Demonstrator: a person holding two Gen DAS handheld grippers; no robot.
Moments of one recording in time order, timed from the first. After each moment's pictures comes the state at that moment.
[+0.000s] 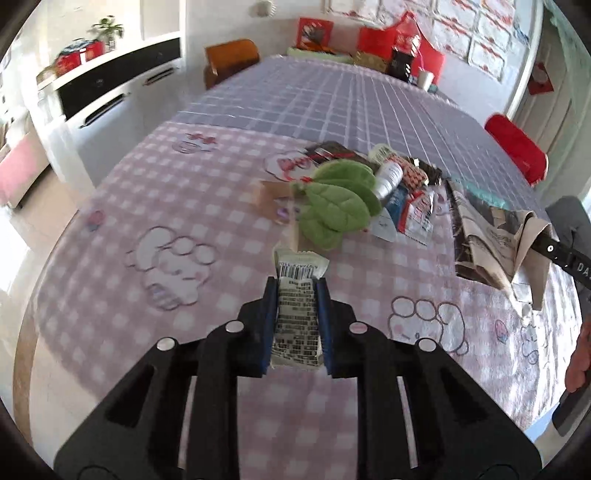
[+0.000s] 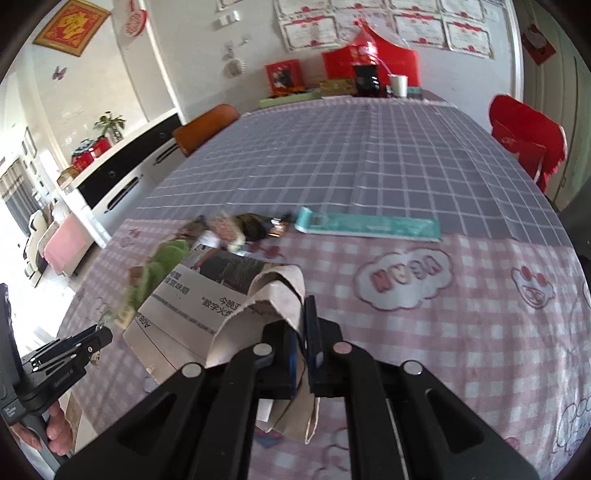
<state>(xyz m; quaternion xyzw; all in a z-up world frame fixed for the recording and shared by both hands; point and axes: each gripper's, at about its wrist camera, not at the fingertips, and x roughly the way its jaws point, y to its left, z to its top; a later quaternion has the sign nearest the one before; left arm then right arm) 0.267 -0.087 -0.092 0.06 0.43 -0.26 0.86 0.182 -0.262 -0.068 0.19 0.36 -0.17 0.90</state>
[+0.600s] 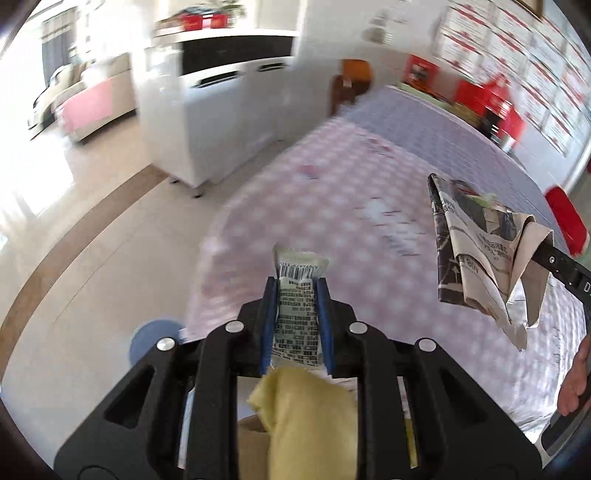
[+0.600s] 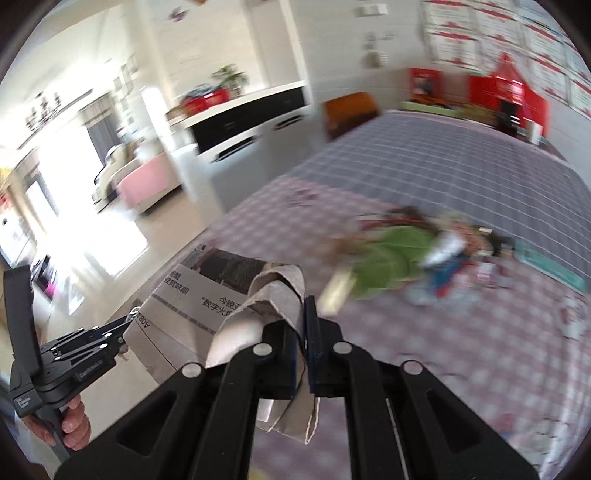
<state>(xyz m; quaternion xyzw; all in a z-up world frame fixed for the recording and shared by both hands) 0.255 0.104 -0.090 -0.03 0.43 -0.11 0.90 0.259 -0.062 -0.048 0.10 0.37 0.03 0.92</state>
